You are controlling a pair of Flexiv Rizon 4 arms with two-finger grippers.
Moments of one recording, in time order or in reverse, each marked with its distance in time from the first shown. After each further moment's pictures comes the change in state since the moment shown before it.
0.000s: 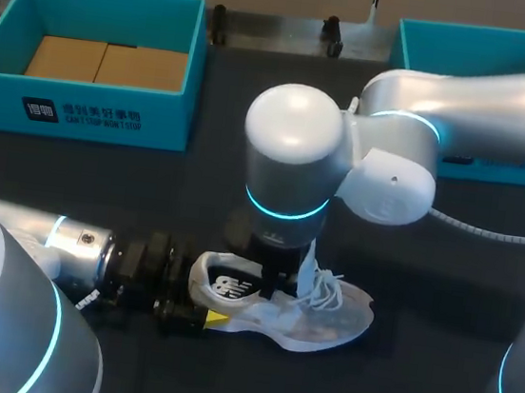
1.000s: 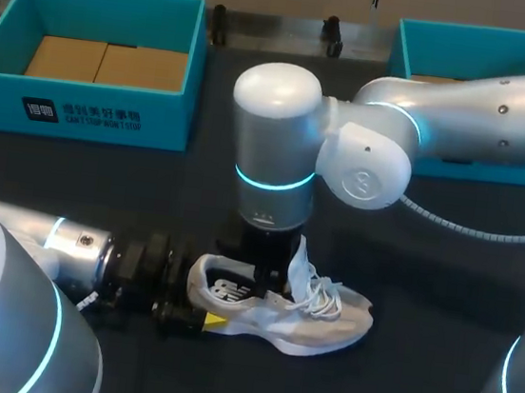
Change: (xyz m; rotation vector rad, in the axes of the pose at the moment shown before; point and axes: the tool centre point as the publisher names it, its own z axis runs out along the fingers) left arm 0.004 0.002 -0.001 -0.001 0.004 0.001; right arm 0.027 0.001 0.014 0.100 0.230 -0.037
